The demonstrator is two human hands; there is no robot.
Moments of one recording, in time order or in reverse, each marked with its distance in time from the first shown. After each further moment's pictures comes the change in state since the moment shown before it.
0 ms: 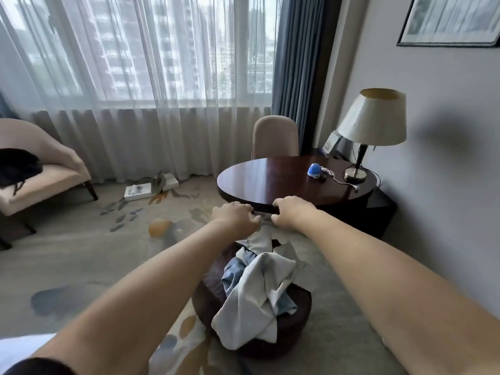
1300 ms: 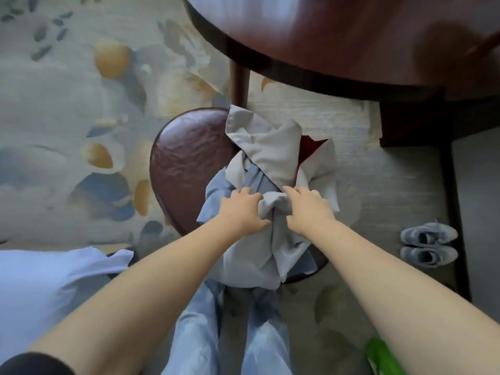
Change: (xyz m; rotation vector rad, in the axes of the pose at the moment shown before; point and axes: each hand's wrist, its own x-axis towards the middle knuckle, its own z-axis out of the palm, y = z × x) left_hand 0.344 -0.078 0.474 -0.165 -0.700 -0.067; right_hand 0.431 0.111 0.418 0.031 -0.582 0.000
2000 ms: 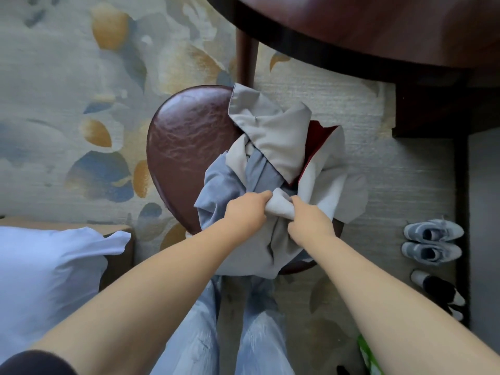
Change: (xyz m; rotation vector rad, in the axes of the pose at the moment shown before) left_hand -0.001 0.015 0.028 -0.154 0.005 0.006; right_hand 0.004 0.008 0.057 0.189 -0.043 0.111
